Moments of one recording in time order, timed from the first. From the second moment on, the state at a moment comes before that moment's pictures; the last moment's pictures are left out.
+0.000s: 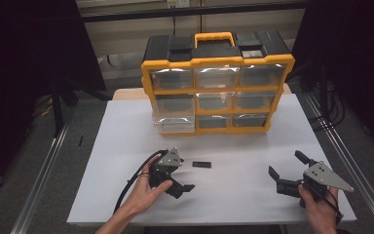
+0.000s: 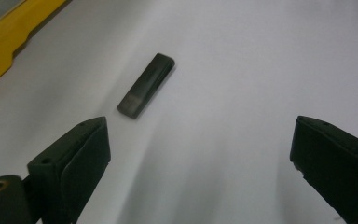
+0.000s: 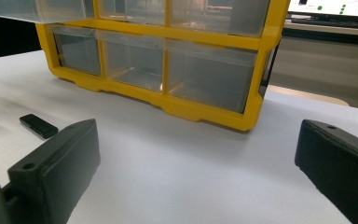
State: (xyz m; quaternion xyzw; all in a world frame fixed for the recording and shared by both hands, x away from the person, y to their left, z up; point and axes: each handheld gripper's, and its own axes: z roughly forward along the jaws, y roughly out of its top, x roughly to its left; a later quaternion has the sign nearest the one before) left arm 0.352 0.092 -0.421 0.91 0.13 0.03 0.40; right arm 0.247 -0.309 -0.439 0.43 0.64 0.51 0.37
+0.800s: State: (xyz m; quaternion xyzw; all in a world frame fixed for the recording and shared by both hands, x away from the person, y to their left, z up) left arm 0.384 0.050 -0.430 0.94 0.08 0.01 0.34; right arm 0.247 -0.308 -0.440 0.43 0.65 0.51 0.37
